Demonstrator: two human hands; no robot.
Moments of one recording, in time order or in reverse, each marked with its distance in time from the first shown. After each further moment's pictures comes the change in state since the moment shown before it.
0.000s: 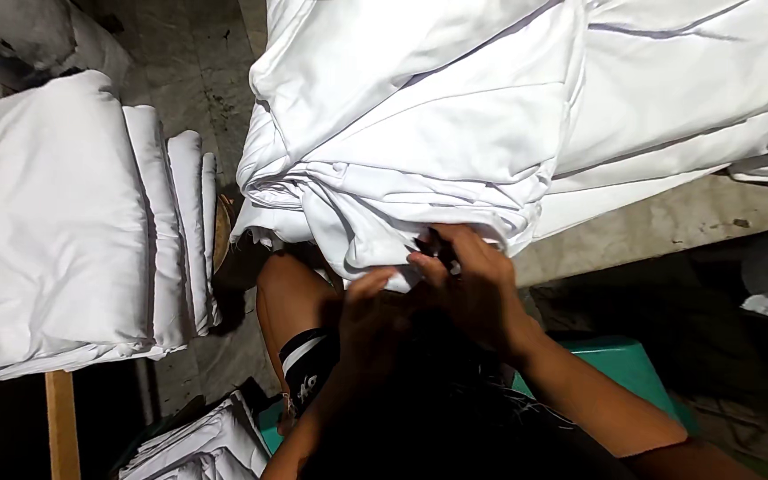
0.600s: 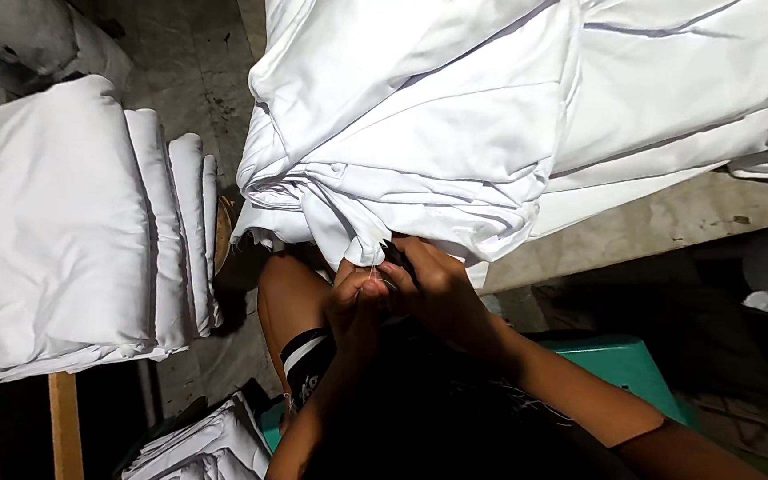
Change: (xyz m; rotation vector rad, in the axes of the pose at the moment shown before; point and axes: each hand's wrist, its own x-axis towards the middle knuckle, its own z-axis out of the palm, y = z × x) left_hand 0.023 -0.006 0.008 -0.322 0.272 -0.051; right_hand 0.002 -0.016 0.023 0.037 -0.062 0.022
